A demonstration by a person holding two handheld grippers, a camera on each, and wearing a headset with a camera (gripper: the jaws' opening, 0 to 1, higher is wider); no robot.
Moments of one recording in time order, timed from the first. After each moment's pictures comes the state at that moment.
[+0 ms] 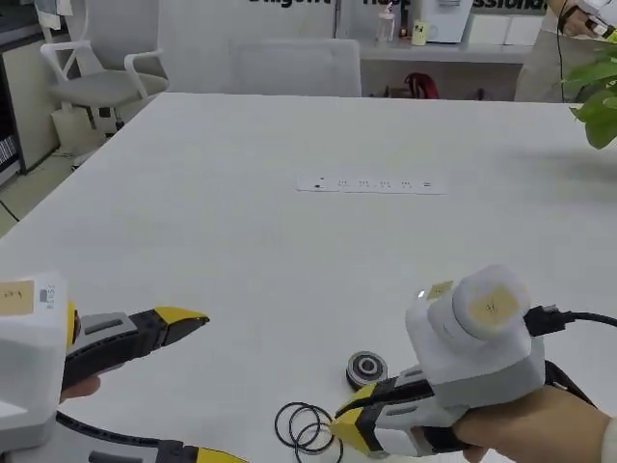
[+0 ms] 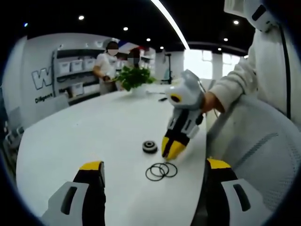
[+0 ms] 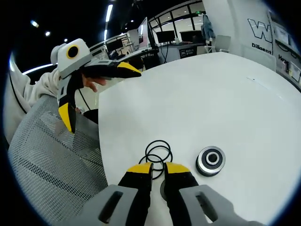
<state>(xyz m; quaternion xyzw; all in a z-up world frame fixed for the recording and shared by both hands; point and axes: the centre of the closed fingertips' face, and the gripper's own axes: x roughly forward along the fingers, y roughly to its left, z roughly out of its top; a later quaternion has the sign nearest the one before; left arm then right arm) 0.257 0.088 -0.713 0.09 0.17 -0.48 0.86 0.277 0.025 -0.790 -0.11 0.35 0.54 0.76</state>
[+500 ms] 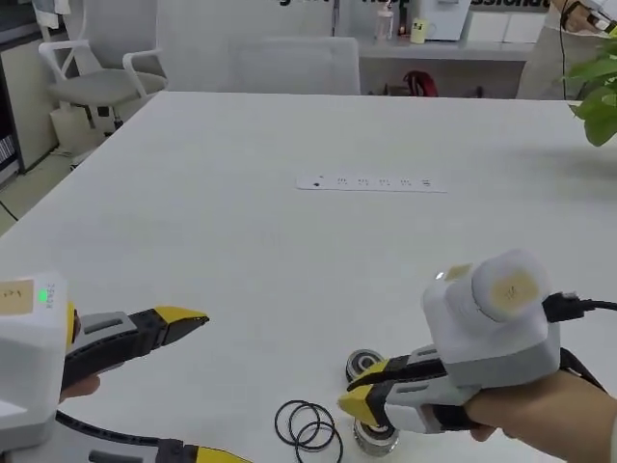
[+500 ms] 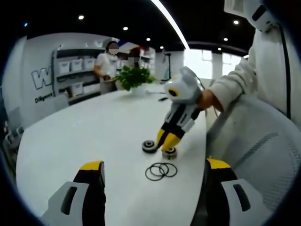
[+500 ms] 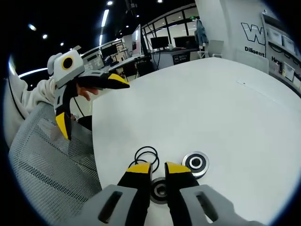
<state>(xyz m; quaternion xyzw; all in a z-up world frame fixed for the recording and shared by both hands) 0.256 0.088 -0.714 0.09 0.17 -0.48 0.86 0.297 0.012 -0.777 -0.09 0.33 0.52 0.78</state>
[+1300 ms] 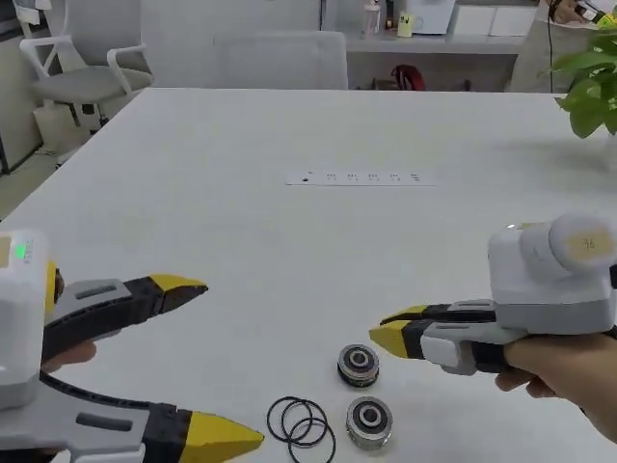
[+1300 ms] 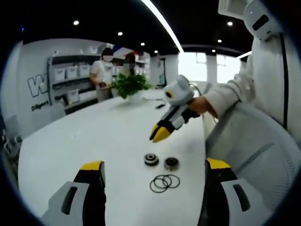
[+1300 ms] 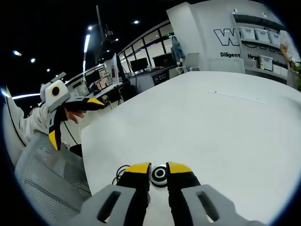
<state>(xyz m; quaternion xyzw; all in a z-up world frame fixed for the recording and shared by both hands) 0.272 0.081 -0.679 0.10 0.14 -0.50 0.85 0.346 -0.028 -0.745 0.00 0.28 0.45 0.85</state>
